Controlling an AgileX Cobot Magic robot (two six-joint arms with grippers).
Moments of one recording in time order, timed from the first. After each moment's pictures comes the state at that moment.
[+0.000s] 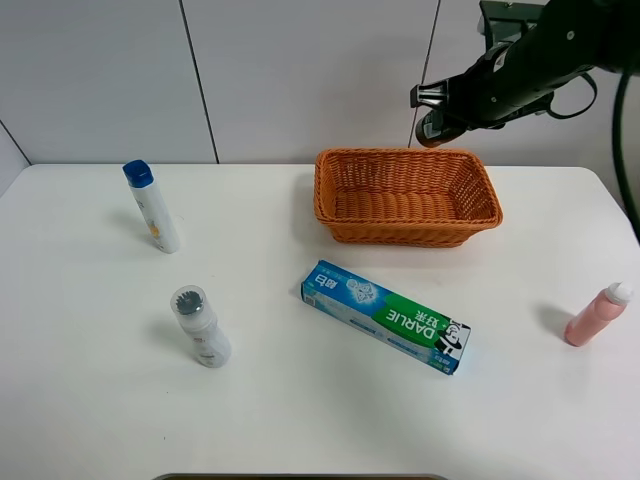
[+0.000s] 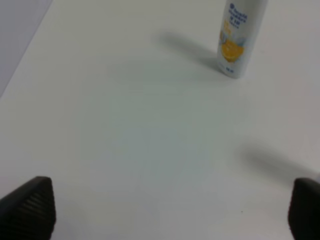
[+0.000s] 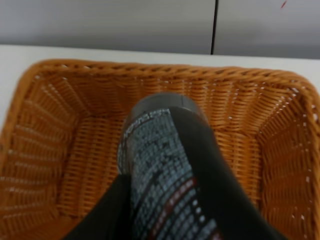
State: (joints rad) left arm 0.05 0.00 -0.51 0.02 1.05 0.01; right arm 0.27 1.72 -1.34 -0.06 0.50 0.20
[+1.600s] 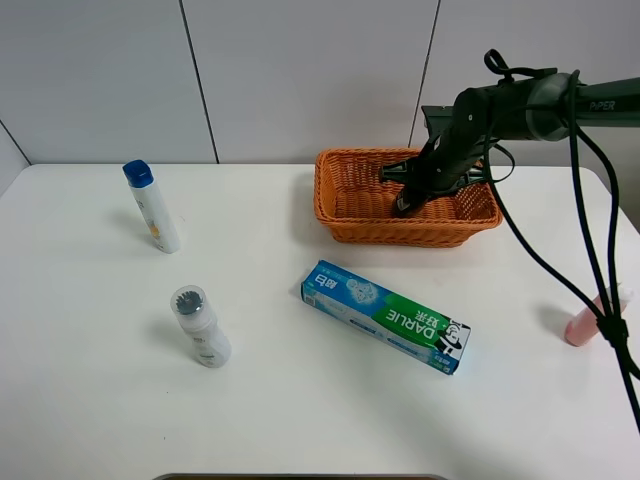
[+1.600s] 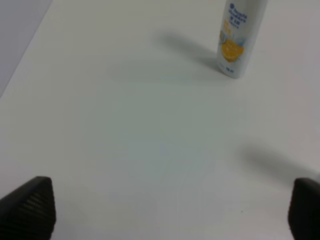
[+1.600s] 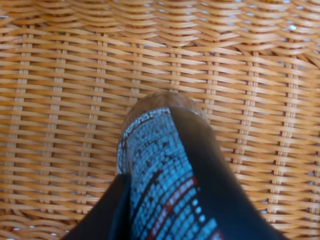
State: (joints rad) left arm 0.05 0.00 -0.51 0.02 1.05 0.01; right arm 0.27 2.08 -1.45 -0.02 0.51 0.18
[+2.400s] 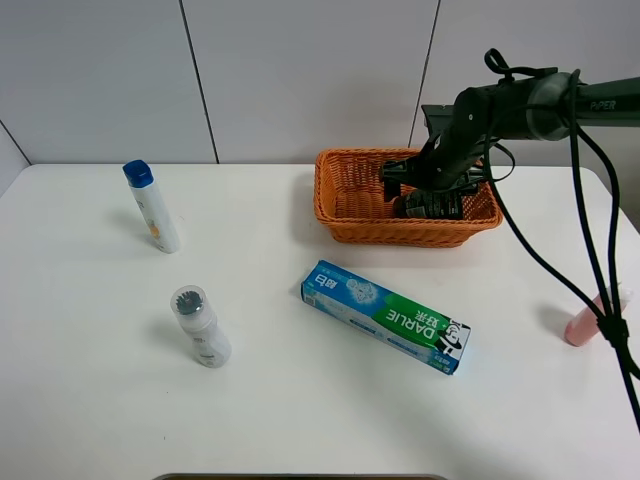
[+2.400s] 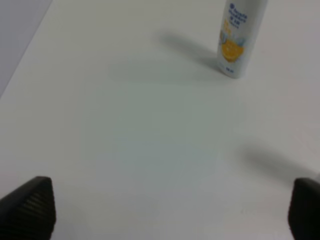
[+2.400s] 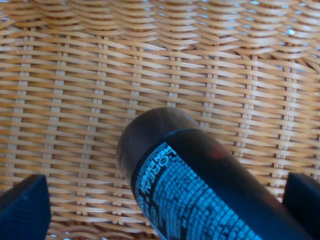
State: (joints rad) left arm 0.05 0.00 -0.51 0.02 1.05 0.01; right arm 0.27 2.08 -1.45 -0.02 0.50 0.18
